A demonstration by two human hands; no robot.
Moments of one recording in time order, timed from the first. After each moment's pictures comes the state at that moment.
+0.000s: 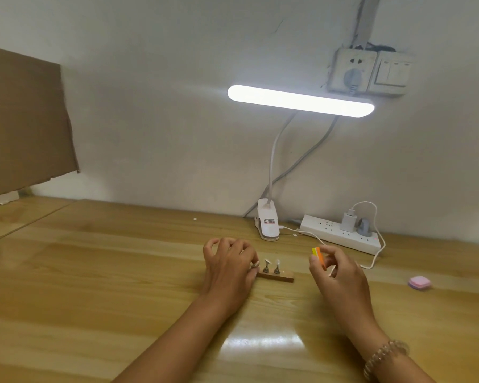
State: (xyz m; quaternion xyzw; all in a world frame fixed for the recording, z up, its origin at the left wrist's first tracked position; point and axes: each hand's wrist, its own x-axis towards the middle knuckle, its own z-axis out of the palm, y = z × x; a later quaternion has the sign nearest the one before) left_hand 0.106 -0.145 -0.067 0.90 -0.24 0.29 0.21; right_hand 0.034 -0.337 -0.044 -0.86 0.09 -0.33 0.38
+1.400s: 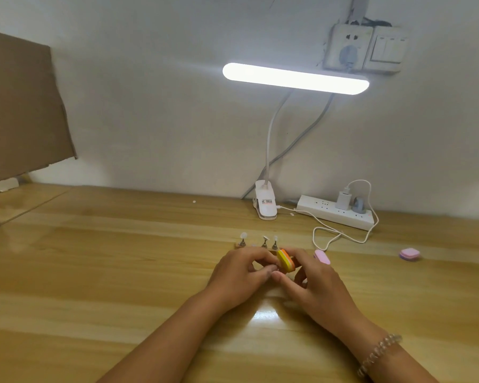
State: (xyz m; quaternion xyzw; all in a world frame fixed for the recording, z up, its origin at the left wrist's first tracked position) left_hand 0.070 -0.142 -0.070 0.84 -0.30 0.05 0.45; right_hand -0.009 -0.308 -0.057 -0.92 -0.09 -0.22 0.31
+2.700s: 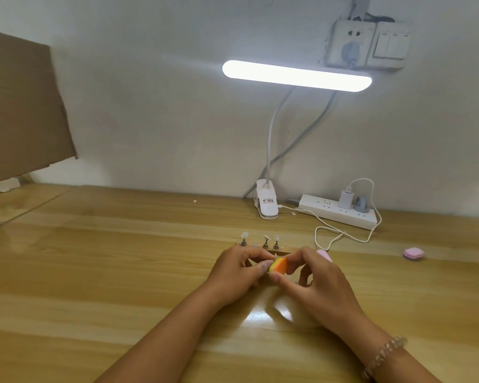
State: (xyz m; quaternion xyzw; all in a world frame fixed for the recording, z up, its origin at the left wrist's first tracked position) left_hand 0.076 -0.137 -0.070 0.80 -0.28 -0.01 0.52; right_hand -0.007 -0.306 -0.055 -0.91 -0.03 -0.23 0.35
